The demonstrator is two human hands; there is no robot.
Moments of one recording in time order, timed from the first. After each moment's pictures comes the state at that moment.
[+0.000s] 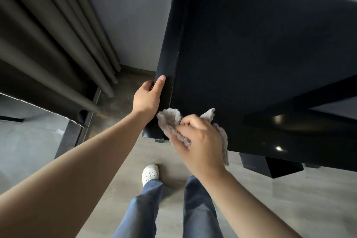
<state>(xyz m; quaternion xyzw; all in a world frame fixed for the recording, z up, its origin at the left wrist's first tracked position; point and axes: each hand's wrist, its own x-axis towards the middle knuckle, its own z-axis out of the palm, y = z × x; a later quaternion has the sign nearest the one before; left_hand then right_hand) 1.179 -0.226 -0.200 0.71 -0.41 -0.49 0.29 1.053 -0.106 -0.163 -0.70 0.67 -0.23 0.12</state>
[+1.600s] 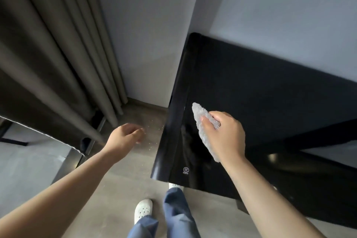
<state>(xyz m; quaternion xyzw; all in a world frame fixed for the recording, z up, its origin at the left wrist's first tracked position) 1.273 -0.232 -0.140 0.69 -0.46 -0.51 0.22 1.021 -0.216 -0.072 -0.58 0.76 -0.24 0.16</state>
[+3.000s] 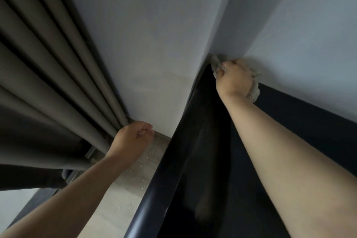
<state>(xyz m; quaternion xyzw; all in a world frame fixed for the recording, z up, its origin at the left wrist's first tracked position) 1.194 -0.450 -0.206 0.74 -0.46 -0.41 0.27 0.972 -0.634 -0.186 -0.68 0.71 -0.19 0.02</state>
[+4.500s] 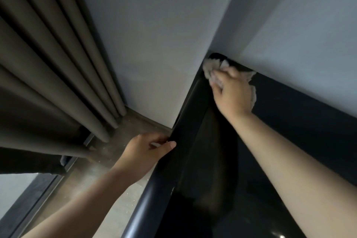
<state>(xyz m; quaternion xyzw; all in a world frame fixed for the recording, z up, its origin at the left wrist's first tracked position) 1.184 -0.400 -0.196 0.67 -0.48 -0.51 0.23 0.970 -0.561 -0.184 -0.78 0.60 -0.19 0.01</state>
